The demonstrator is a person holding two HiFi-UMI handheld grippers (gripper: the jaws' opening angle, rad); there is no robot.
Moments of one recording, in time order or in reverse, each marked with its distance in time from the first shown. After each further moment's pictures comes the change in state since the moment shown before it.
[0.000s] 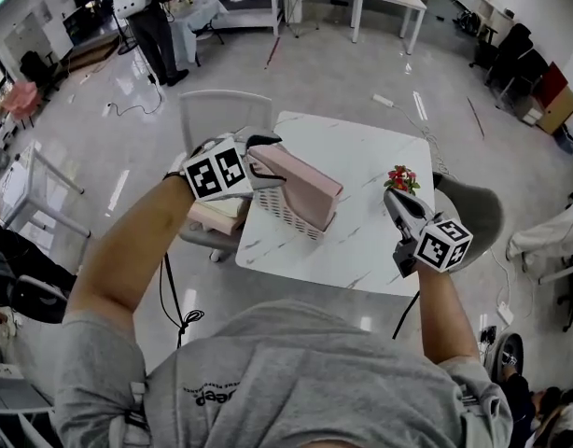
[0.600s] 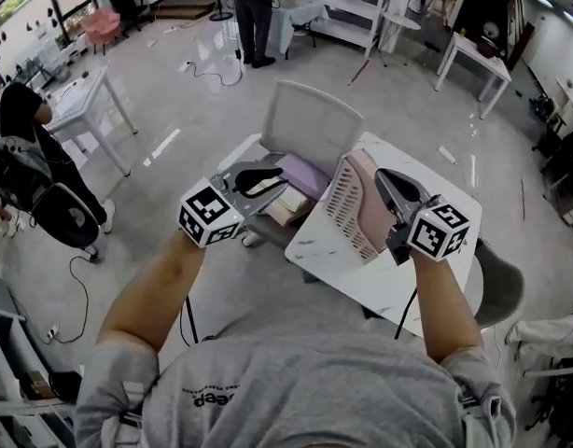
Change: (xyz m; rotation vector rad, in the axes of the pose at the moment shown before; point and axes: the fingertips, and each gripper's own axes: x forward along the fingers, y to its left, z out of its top) left arm -0.203 -0.067 -0.090 -0.514 -0.361 0.553; right arm 0.158 0.205 0.042 -0.166 0.050 0.385
